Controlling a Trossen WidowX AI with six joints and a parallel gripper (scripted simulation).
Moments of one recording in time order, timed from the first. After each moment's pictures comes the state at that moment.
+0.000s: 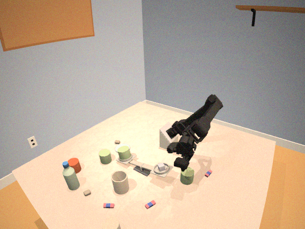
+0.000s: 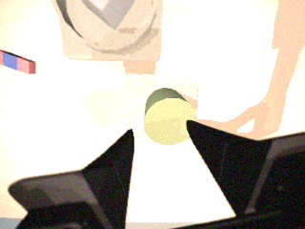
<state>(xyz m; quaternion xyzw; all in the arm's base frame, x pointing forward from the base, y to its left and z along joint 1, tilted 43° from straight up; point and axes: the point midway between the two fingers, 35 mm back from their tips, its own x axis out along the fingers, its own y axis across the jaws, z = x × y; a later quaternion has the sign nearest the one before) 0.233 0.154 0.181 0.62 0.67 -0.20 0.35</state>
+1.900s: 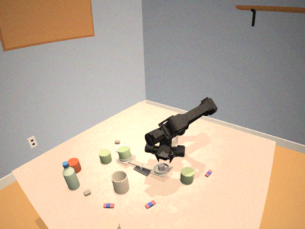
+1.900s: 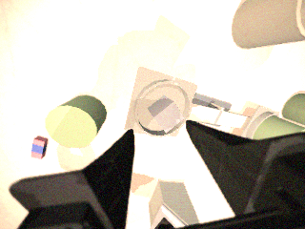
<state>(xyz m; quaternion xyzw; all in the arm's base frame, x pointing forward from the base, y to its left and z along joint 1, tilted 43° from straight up) 0.284 0.072 0.136 0.08 0.59 0.41 0.69</state>
